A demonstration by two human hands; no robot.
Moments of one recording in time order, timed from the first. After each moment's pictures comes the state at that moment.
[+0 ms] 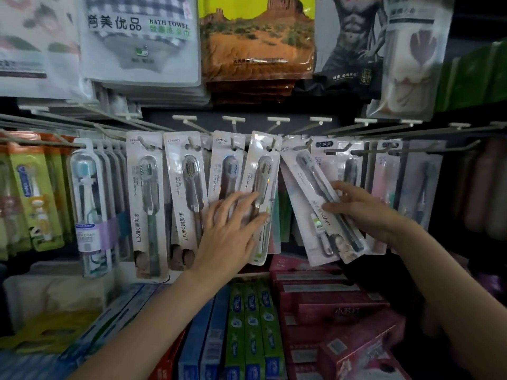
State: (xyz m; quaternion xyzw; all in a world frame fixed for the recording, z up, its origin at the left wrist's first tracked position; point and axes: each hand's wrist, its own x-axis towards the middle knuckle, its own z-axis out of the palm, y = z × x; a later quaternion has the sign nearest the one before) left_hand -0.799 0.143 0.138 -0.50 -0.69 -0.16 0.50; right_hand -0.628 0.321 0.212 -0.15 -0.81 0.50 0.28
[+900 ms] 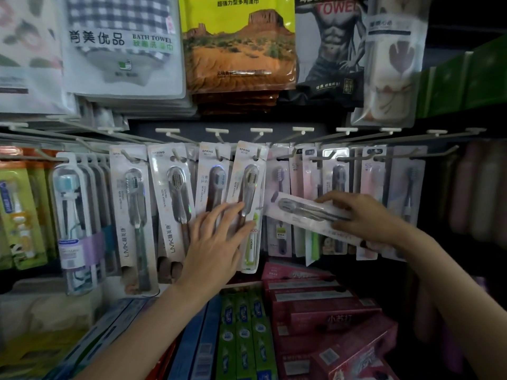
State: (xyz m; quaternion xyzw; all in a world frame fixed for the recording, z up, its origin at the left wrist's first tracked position) left_hand -0.800 0.143 0.138 -0.51 -0.70 -0.16 0.48; right_hand -0.604 0.339 0.219 -0.15 -0.95 0.05 0.25
